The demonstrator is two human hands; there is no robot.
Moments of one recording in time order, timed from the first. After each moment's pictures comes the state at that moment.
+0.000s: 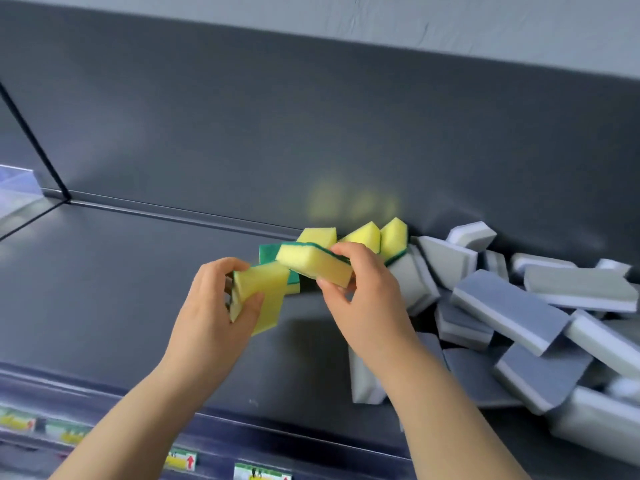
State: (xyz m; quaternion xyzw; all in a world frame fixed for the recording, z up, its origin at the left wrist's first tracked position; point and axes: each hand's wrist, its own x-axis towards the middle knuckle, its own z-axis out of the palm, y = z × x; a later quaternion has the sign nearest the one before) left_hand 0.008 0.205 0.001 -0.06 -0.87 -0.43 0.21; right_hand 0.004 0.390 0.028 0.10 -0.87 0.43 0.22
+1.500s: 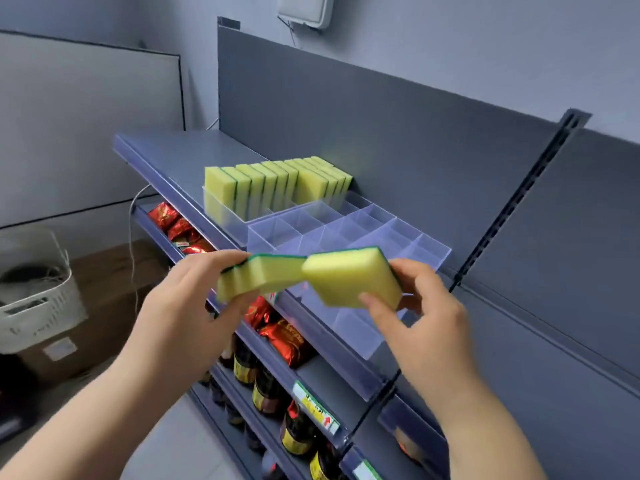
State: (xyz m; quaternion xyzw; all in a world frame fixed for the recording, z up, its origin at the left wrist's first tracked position) left_hand 0.085 -0.414 0.040 0.09 -0.87 -0.24 0.41; right_hand -0.027 -0.207 0.063 0.33 -0.81 0.47 0.12
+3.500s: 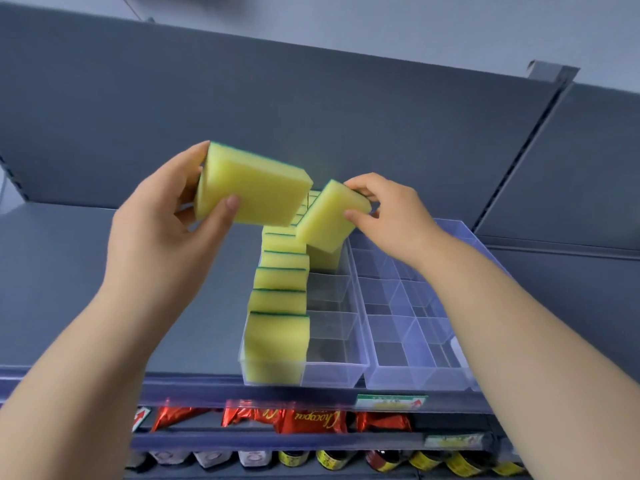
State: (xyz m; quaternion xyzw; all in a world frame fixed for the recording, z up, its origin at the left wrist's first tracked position) left_hand -0.189 -0.715 0.103 -0.16 -0.83 -0.45 0.29; right_hand -0.224 -0.465 0.099 0.07 -0.93 0.31 0.17
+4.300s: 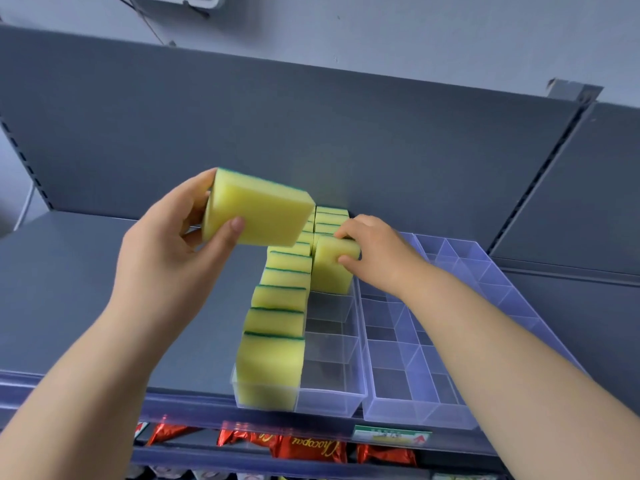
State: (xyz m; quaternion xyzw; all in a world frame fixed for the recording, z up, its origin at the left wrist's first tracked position) left_hand -0.191 -0.706 0.097 -0.13 -0.81 -0.48 0.29; right_hand -0.249 -0.461 0.070 0.12 -0.98 0.13 0.10
